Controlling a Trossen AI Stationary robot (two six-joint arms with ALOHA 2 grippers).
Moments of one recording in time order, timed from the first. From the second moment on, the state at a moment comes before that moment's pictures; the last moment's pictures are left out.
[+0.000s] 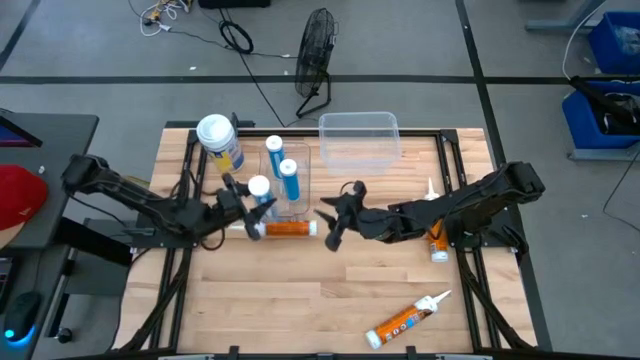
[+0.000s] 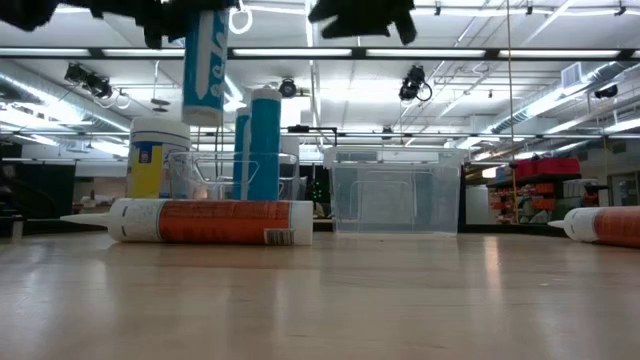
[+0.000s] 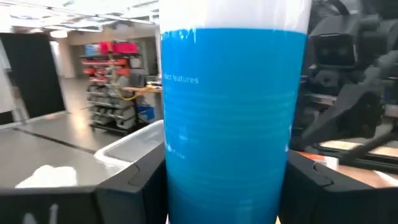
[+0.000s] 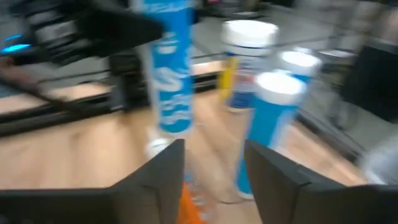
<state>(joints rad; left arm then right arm) -0.36 0.95 0.39 0.74 -0.86 0.13 0.27 1.57 1.12 0.08 0.71 0.25</state>
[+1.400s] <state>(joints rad) 0.03 0.98 0.14 1.07 -0.18 0.21 0.31 1.60 1.06 0.04 0.84 0.49</state>
